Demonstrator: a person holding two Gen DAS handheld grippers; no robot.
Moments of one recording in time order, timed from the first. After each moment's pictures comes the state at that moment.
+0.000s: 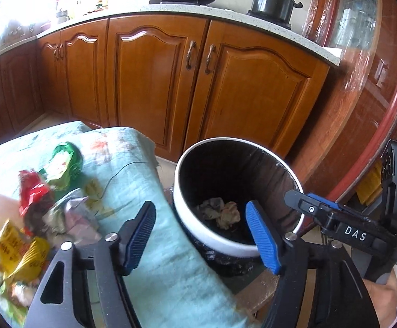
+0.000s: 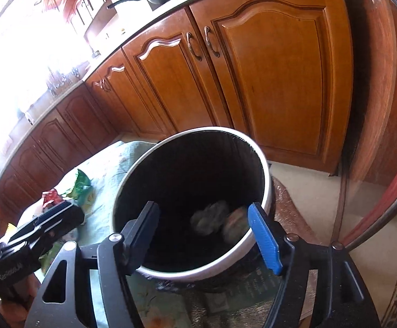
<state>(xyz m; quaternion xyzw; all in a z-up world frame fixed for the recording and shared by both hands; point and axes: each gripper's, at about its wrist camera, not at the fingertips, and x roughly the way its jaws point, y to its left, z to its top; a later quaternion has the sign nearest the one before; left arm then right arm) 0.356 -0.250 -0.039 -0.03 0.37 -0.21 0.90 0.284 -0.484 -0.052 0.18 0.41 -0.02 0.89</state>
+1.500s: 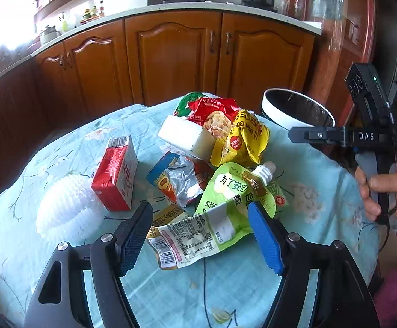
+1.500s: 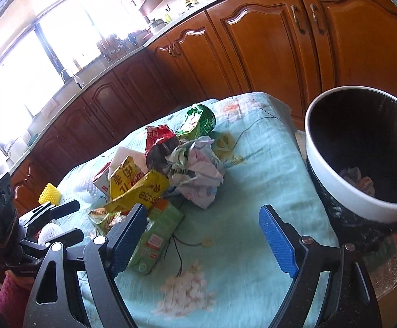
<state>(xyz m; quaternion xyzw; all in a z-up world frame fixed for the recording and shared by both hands) 0.275 -0.004 -0.024 0.09 0.38 -0.27 0.88 0.295 -0.287 -0.060 0.17 0.43 0.12 0.88</state>
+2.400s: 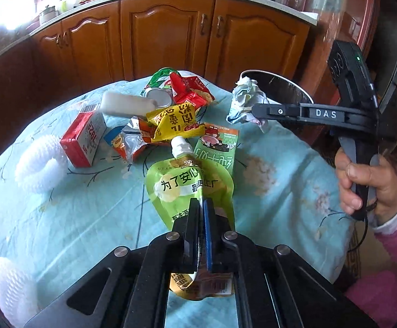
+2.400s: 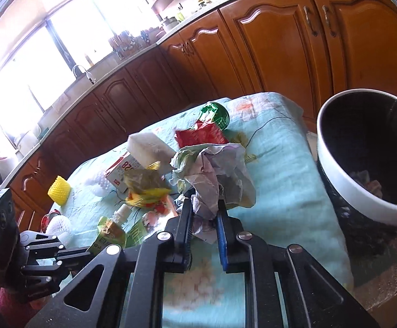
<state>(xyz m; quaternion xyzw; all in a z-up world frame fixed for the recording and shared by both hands) 0.216 -0.036 -0.007 0.05 0.43 -0.26 0.86 0.281 -0.287 -0.056 0.17 0.42 0.16 0.88</state>
